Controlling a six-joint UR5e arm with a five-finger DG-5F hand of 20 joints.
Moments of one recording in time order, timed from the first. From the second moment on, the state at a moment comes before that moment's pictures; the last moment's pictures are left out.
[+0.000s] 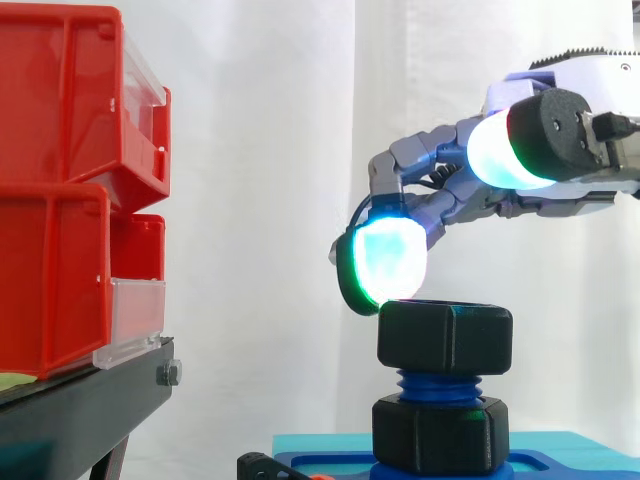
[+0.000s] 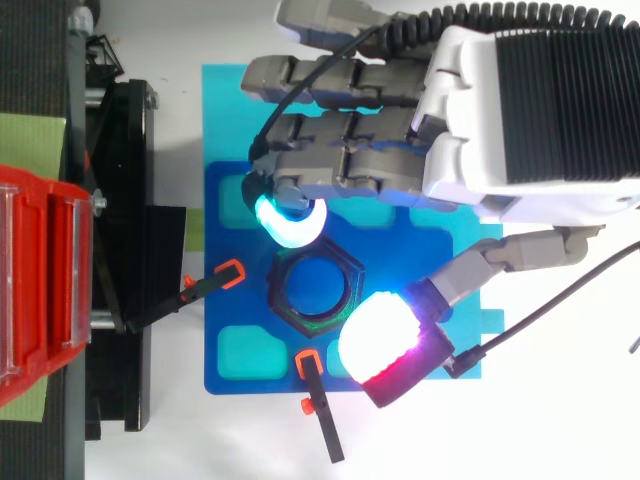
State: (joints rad) arm 0.10 -2.13 -1.26 -2.87 -1.59 -1.27
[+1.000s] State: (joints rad) arm 0.12 -2.16 -1.22 -2.87 -1.60 -1.29
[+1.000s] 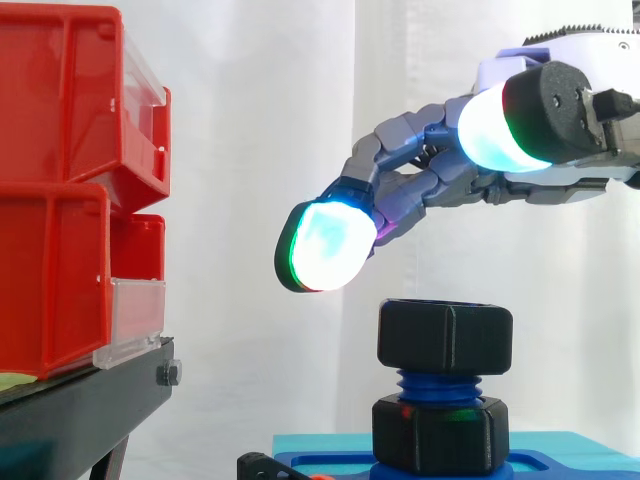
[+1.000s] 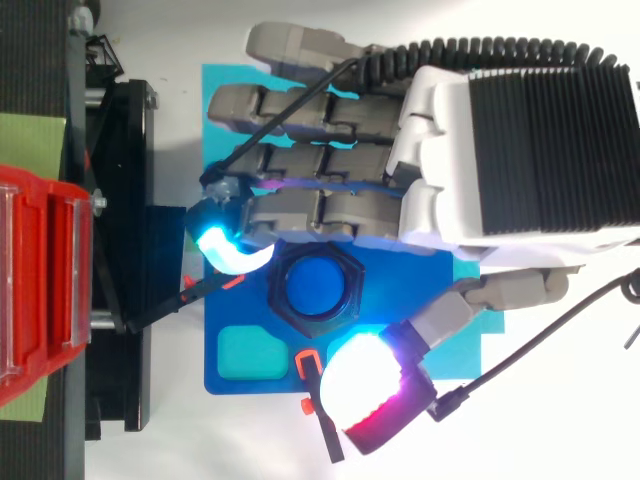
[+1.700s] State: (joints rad) arm 0.14 -2.16 -1.23 -2.92 -1.58 -1.28
